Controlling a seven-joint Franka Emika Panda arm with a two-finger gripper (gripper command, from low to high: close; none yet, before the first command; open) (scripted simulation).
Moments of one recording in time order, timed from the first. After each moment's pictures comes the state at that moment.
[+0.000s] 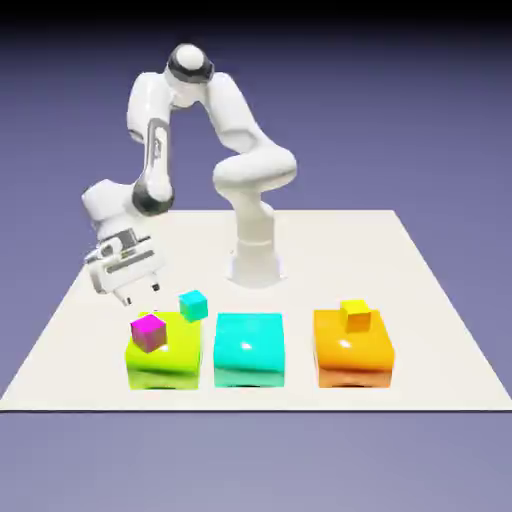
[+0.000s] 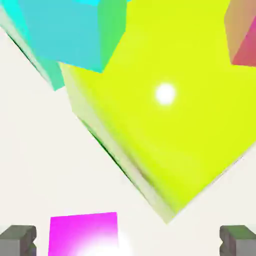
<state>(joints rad) 0.70 -0.72 -1.89 -2.64 -0.38 2.54 -1.00</state>
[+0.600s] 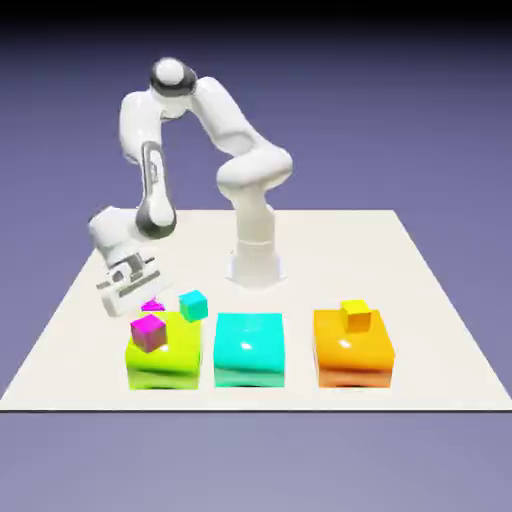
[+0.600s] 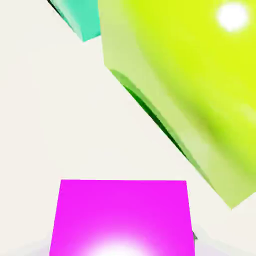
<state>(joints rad) 0.76 -0.74 -1.97 -2.63 -0.41 2.56 -1.01</state>
